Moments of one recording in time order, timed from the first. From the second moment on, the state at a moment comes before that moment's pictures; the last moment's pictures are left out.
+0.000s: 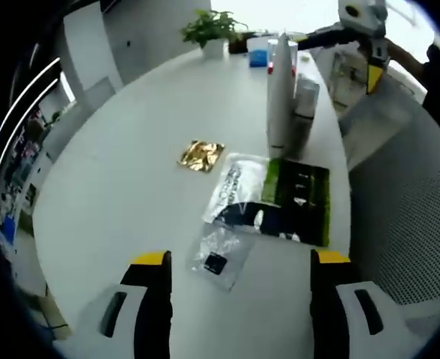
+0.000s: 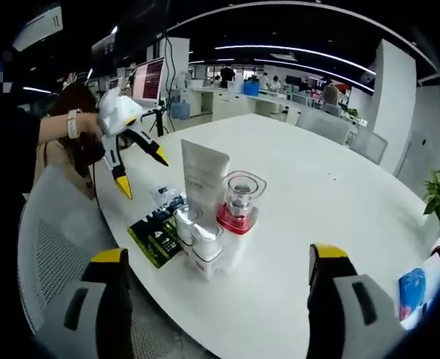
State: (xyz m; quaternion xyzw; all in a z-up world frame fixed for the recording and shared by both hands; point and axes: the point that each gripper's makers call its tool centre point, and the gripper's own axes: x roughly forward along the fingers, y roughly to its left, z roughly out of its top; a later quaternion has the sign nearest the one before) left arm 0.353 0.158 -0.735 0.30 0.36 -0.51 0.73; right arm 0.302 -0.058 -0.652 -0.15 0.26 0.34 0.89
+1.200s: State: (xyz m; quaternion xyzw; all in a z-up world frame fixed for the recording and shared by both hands) left arm 0.380 0.159 -0.783 0.35 0.41 -0.58 0.62; right arm 0.304 -0.067 -0.669 -0.14 0.30 0.33 0.88
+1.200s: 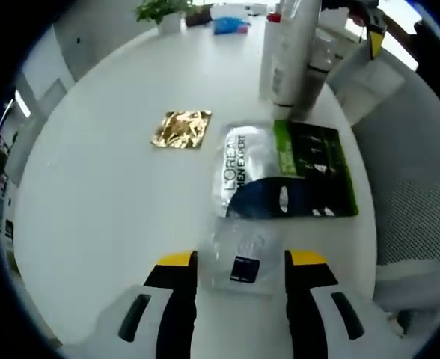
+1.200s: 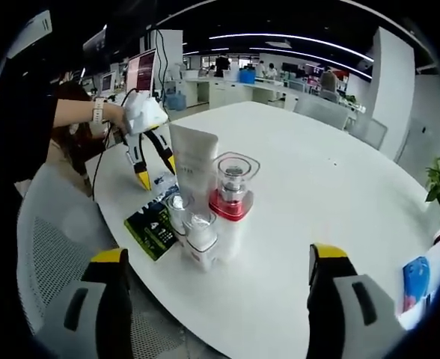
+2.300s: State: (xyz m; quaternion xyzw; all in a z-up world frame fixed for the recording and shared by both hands) left arm 0.358 0.164 -0.784 0.34 0.41 -0.56 0.64; right arm 0.299 -0.072 -0.668 -0.12 0.29 0.33 0.89
